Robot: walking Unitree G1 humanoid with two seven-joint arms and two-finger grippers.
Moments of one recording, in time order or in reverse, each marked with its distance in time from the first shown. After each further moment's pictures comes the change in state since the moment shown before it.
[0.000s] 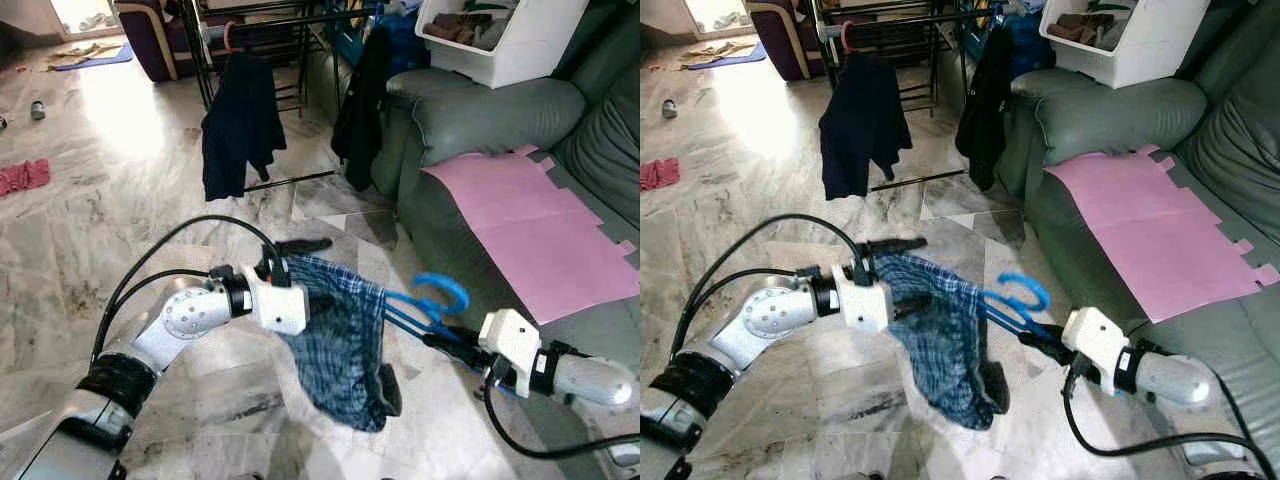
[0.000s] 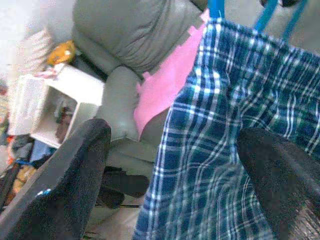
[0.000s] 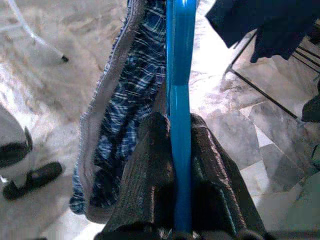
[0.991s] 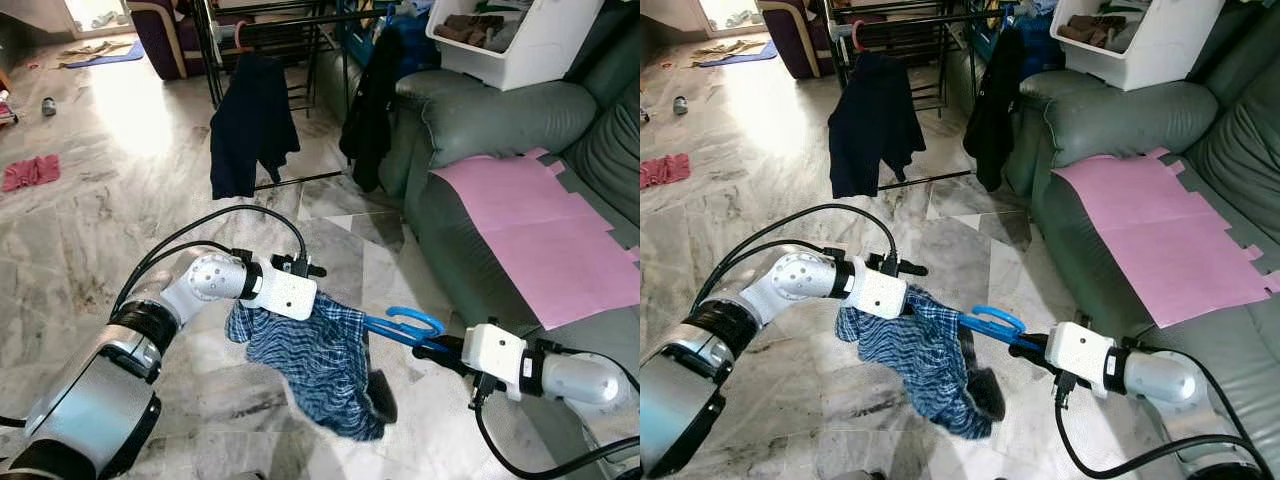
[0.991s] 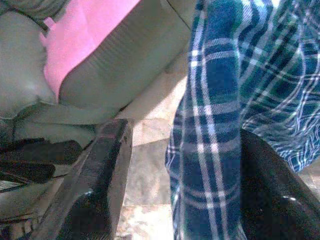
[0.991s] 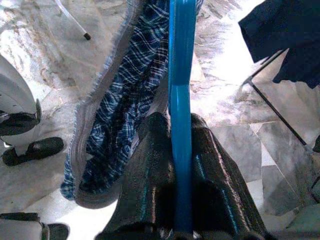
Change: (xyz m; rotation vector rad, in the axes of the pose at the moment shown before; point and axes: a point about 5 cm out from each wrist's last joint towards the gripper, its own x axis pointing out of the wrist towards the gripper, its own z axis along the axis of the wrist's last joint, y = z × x) left arm 0.018 0.011 -0.028 -0.037 0.190 -0.396; right arm 0.011 0.006 0.002 -0.136 0.029 0.092
